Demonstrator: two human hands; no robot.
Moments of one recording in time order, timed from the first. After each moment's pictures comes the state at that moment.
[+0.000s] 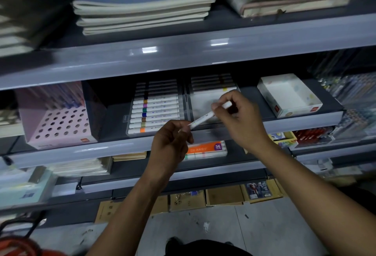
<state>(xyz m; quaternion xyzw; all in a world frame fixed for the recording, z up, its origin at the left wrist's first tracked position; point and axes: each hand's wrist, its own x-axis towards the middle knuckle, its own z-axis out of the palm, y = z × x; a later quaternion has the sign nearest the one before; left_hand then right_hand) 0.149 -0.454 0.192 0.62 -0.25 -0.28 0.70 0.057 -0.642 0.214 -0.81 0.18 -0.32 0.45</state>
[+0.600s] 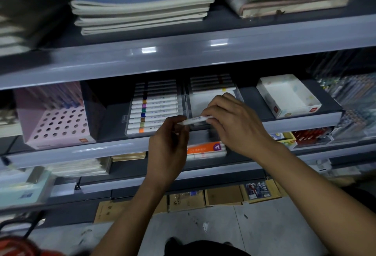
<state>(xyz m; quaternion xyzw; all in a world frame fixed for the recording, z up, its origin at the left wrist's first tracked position) 0.146 -0.457 0.188 0.77 -0.36 0.00 0.53 0.052 -0.644 0.221 -0.96 0.01 -0.27 0.08</state>
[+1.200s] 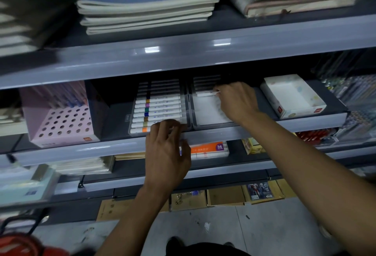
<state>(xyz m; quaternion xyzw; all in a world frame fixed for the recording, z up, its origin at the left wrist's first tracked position) 0.152 -0.444 0.167 0.85 -0.42 0.16 0.28 0.115 -0.687 0.217 -0.96 0.23 -0.18 0.00</state>
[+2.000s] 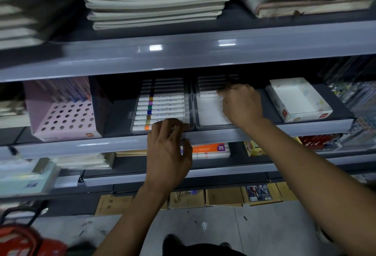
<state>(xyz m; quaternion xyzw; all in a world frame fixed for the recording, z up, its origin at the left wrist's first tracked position) 0.153 -0.444 0.166 0.84 -0.42 0.15 0.30 0.113 -0.685 0.208 -0.95 0.22 -0.21 0.00</state>
